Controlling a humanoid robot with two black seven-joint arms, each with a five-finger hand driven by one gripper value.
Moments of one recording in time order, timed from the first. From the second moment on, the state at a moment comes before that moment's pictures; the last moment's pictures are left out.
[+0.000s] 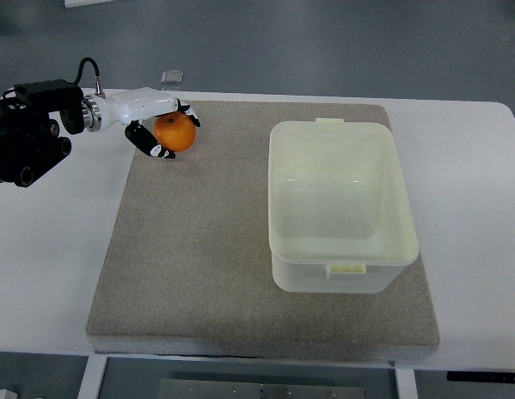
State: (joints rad) left arm -1.16 0.39 -0.02 -0.48 1.39 -0.01 -0.61; right arm 0.02 0.00 -0.10 0.19 -0.01 -0.15 0.14
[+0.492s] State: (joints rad) left arm -1.31 0.53 -0.02 -0.79 1.32 -0.02 -0.61; right arm 0.02 0.00 -0.10 0.19 -0.01 -0.15 0.14
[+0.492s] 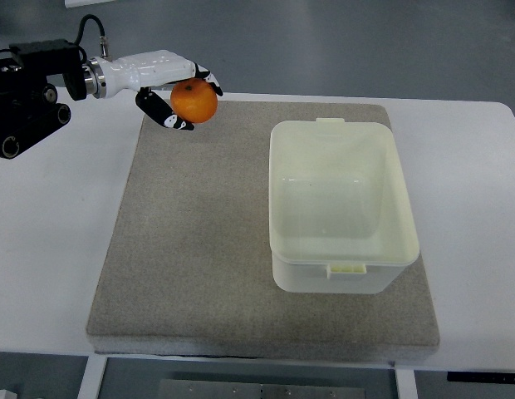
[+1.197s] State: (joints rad) left arm -1.40 0.59 -0.06 -1.16 1.30 -0.02 -0.61; right arm 0.02 0.00 -0.10 0.19 -0.01 -0.15 0.14
